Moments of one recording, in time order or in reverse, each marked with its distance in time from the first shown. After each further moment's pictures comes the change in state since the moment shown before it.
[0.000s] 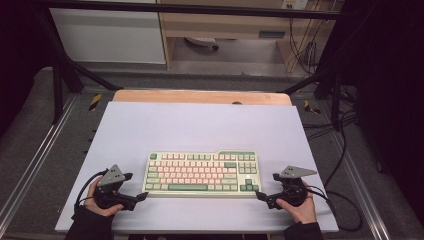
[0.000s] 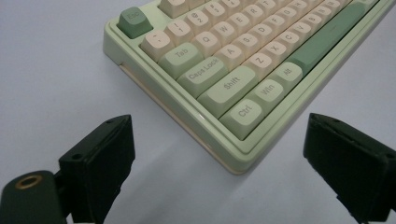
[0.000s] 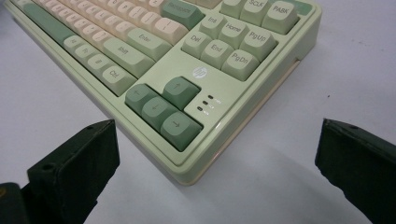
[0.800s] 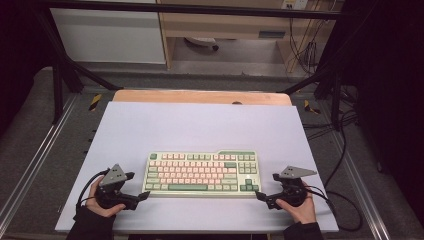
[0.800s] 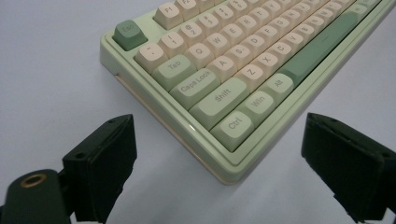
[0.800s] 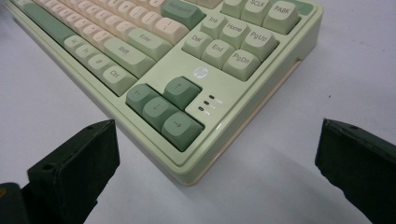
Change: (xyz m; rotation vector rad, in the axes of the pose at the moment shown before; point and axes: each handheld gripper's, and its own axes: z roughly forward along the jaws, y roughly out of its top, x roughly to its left) left arm -0.007 0.007 0.000 -0.006 0.009 0.003; right arm 0.001 0.000 0.000 -0.001 0.001 0.000
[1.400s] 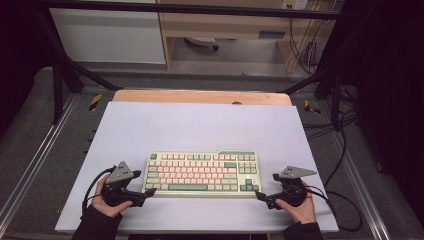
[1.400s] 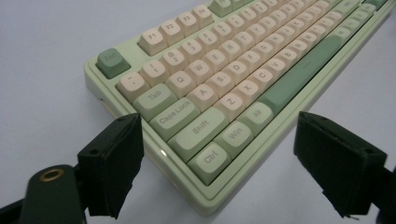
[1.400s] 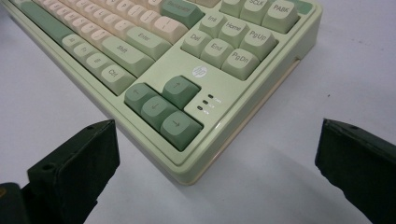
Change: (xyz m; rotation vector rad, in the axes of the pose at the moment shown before) left arm -0.013 0.018 0.004 -0.011 -0.001 -0.008; right arm 0.000 0.000 0.001 0.003 -0.006 -0.005
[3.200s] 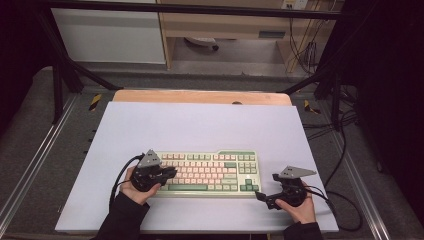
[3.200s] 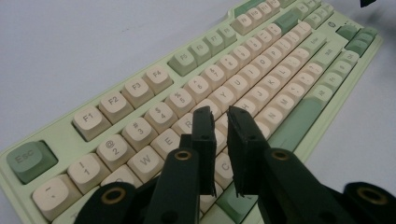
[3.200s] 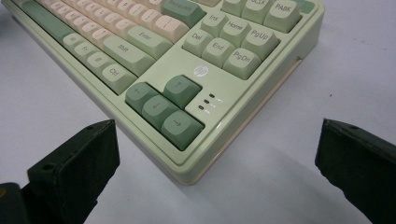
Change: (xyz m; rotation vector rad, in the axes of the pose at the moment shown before) left arm -0.024 0.052 0.050 -0.001 -0.047 -0.004; right arm 0.000 0.000 0.000 0.003 0.005 0.000
